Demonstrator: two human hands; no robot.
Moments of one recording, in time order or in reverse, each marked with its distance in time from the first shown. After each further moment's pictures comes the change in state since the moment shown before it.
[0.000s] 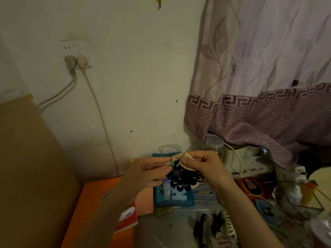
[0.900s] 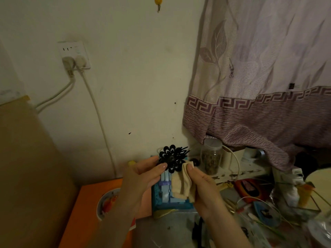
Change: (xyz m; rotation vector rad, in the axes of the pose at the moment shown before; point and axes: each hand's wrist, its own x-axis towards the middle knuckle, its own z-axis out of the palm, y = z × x) left_hand 0.004 -0.020 0.007 -0.229 0.192 0.107; right_hand -0.022 0.035 0.025 0.426 0.247 0.189
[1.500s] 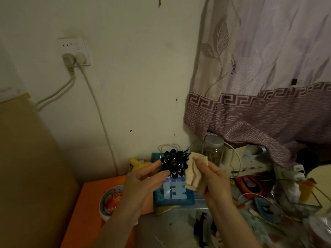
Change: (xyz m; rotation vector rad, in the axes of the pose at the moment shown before) left_hand -0.007 -0.019 -0.012 0.065 -0.004 -0.037; right_hand 0.000 -0.010 -0.005 -0.043 0.282 -0.116
